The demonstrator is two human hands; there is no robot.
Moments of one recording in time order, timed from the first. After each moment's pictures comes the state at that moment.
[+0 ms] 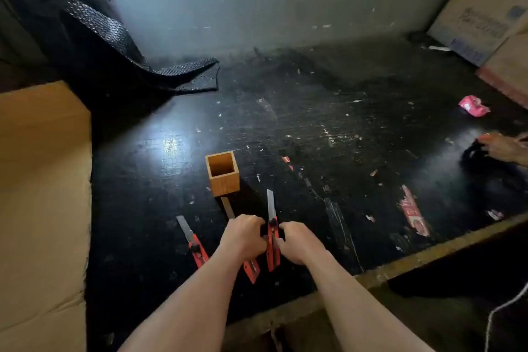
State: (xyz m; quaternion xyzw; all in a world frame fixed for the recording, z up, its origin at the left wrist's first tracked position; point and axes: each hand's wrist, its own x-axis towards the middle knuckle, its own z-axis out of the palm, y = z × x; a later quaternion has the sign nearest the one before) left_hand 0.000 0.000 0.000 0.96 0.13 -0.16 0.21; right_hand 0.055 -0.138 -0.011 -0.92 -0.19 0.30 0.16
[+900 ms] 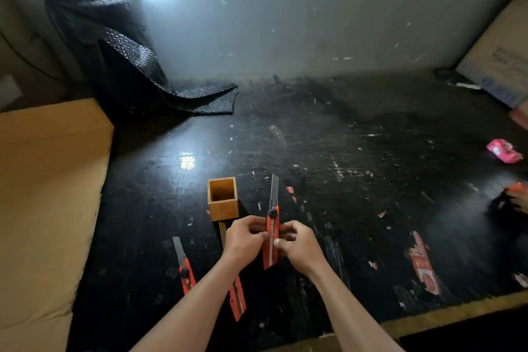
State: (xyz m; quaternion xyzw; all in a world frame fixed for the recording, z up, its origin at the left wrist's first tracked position) left_hand 0.043 -0.006 0.015 0.75 0.32 0.01 0.58; right_hand 0.115 -0.146 0.018 -0.81 -0.12 0.29 0.49
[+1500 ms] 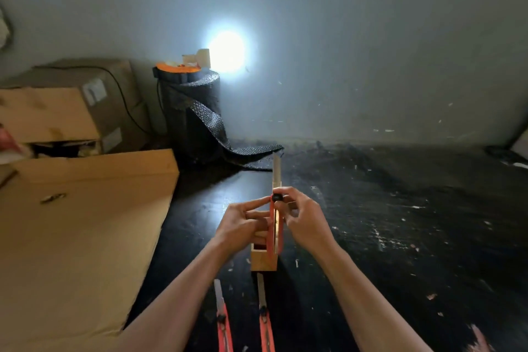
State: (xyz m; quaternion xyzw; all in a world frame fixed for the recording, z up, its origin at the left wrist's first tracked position) left_hand 0.000 0.082 0.175 0.65 0.21 0.13 0.72; right_hand 0.118 -0.043 0.182 -0.77 -0.42 0.10 0.47
